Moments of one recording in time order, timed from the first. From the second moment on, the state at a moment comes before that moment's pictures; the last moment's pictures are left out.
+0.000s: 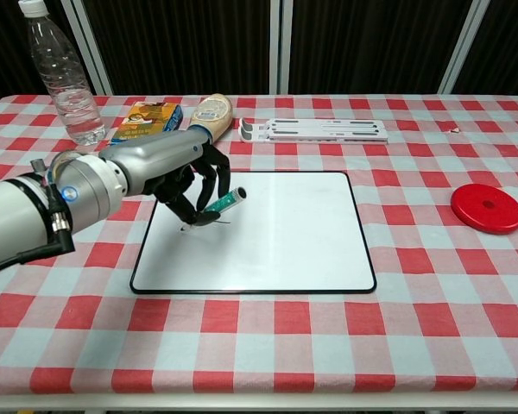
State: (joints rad) left arm -0.78 -1.77 -0.16 -1.52 0.97 1.01 0.42; right arm 0.08 -1.03 0.02 -1.57 -1.59 1.48 0.16
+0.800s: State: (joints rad) left arm -0.88 -1.92 -0.24 -1.43 0.94 0.94 0.46; right arm 0.06 -1.01 0.02 -1.56 -1.56 1.49 0.18
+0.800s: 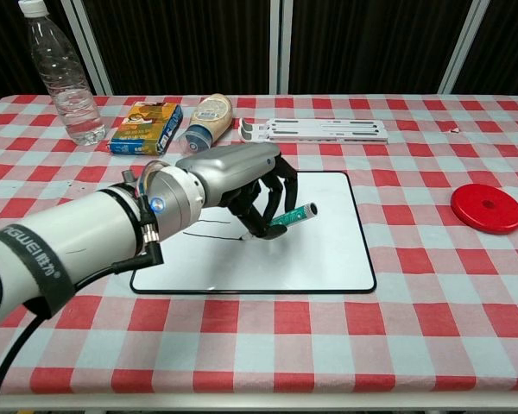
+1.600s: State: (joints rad) left arm -0.70 -1.63 -0.02 -1.35 1.24 1.23 0.73; right arm 0.07 -1.03 0.02 -1.55 -1.61 1.51 0.19
